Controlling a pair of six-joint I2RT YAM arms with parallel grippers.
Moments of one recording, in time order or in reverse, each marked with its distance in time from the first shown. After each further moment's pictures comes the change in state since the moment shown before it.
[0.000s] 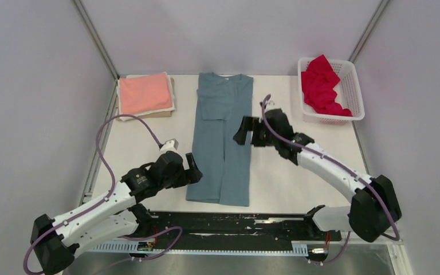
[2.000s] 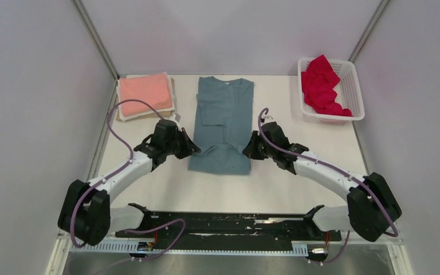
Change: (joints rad) left arm 0.404 0.337 -0.004 0.404 0.442 0.147; right arm 0.146 -0.110 -0.295 0.042 0.034 0.132
